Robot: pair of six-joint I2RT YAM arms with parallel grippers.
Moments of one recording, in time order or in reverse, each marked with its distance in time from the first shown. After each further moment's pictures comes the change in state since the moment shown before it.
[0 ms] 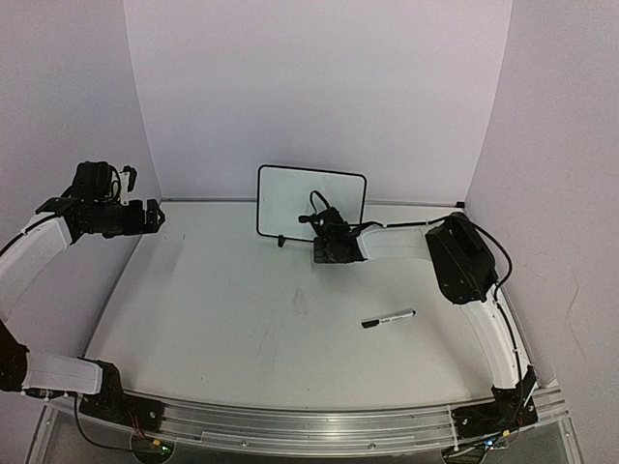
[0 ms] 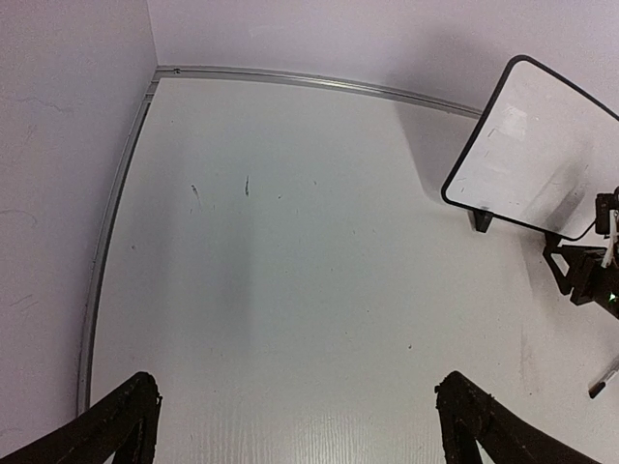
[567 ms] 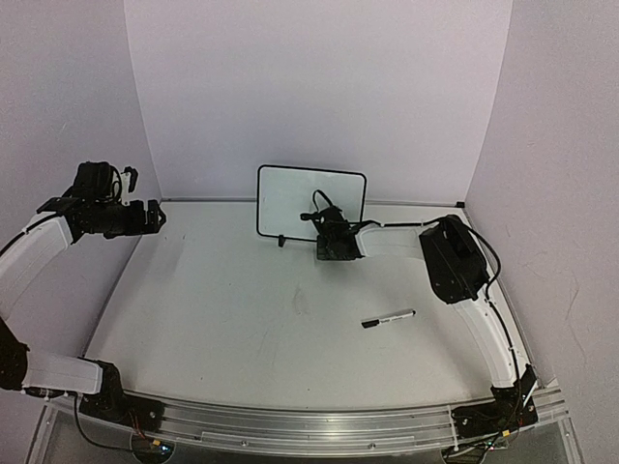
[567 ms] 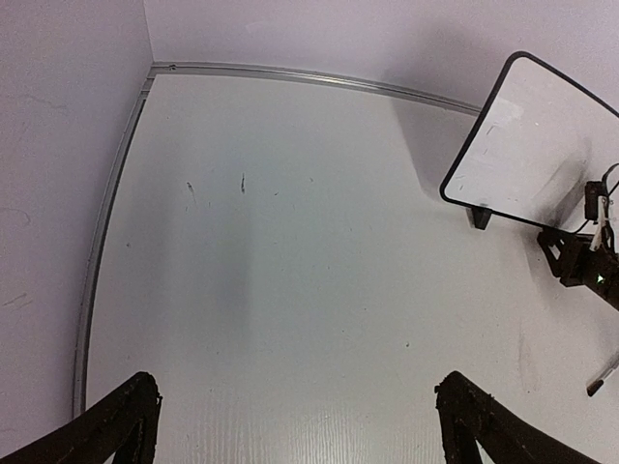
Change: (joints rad) left arm 0.000 0.008 0.000 0.000 0.010 -0.003; right arm -0.035 0.089 0.113 -0.037 0.026 -0.005
